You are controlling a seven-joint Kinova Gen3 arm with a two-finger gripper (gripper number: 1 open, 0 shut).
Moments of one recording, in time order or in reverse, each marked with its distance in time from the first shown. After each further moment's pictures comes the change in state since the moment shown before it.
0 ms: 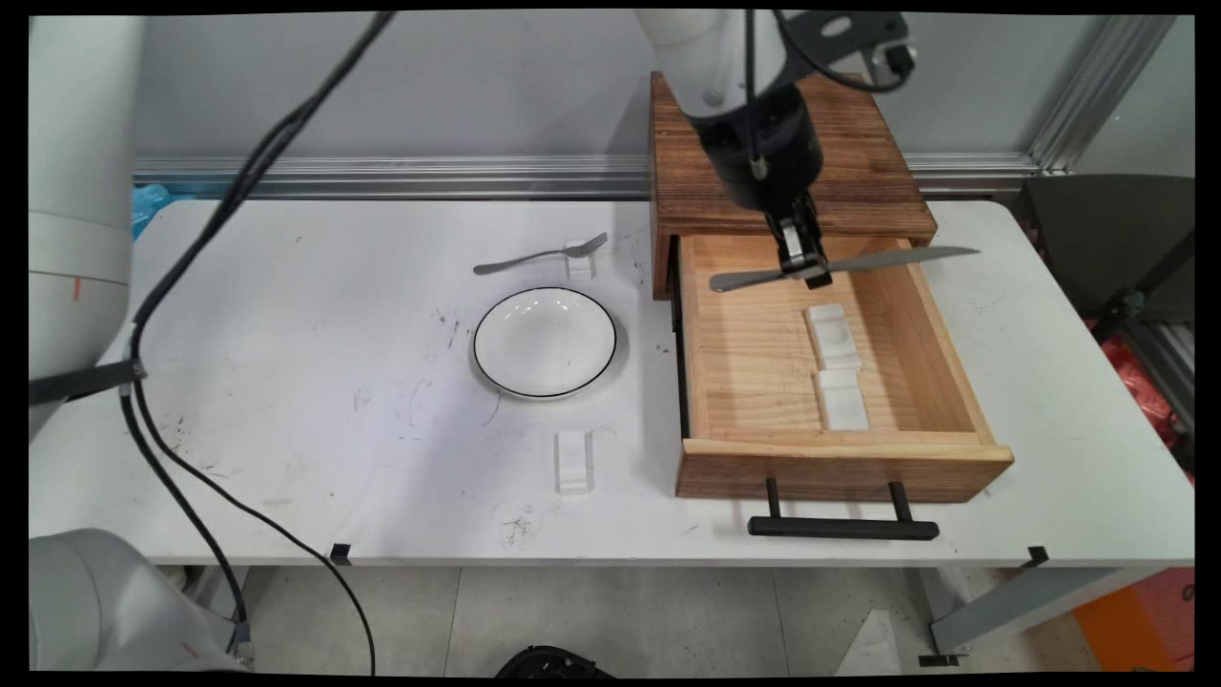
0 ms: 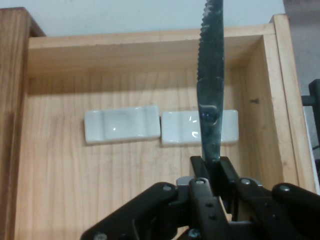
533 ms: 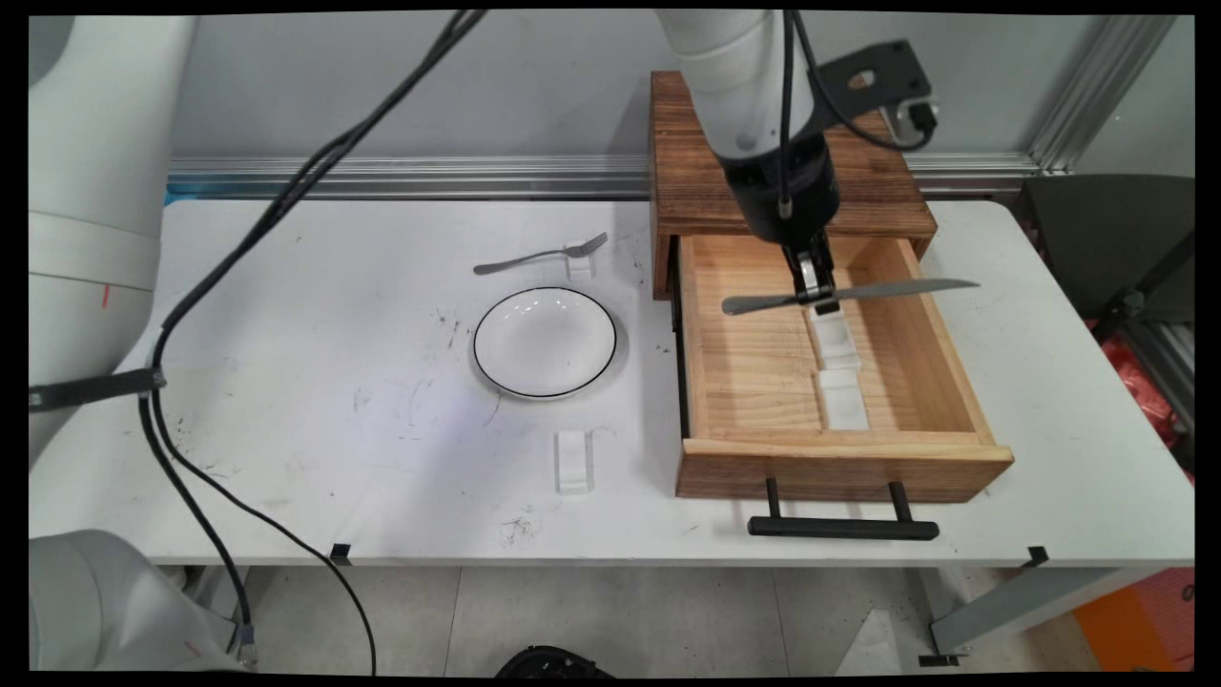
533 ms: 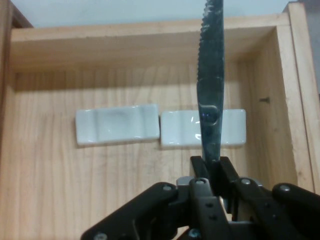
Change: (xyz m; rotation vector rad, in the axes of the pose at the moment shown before) arm 0.007 0.003 0.038 0.001 -0.039 -0.002
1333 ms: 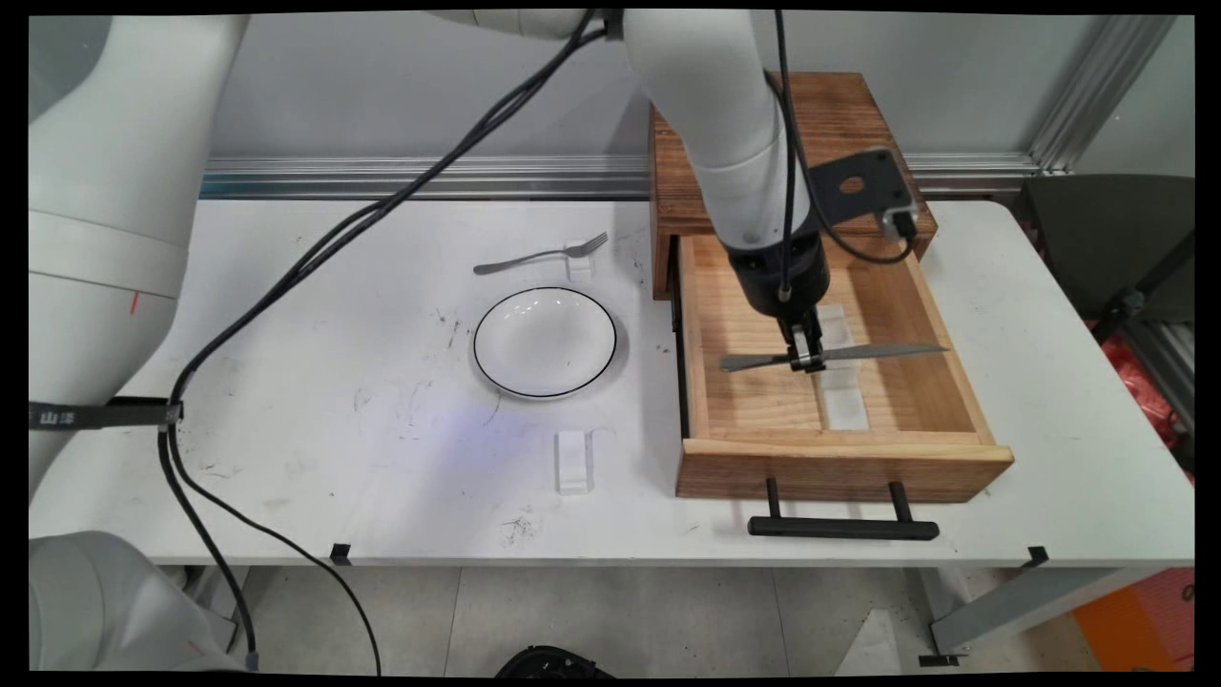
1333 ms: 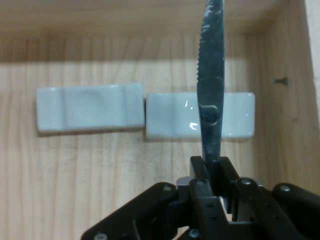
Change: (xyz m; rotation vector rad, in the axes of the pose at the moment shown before) arm -0.019 0.012 0.072 -0.010 -0.040 -0.030
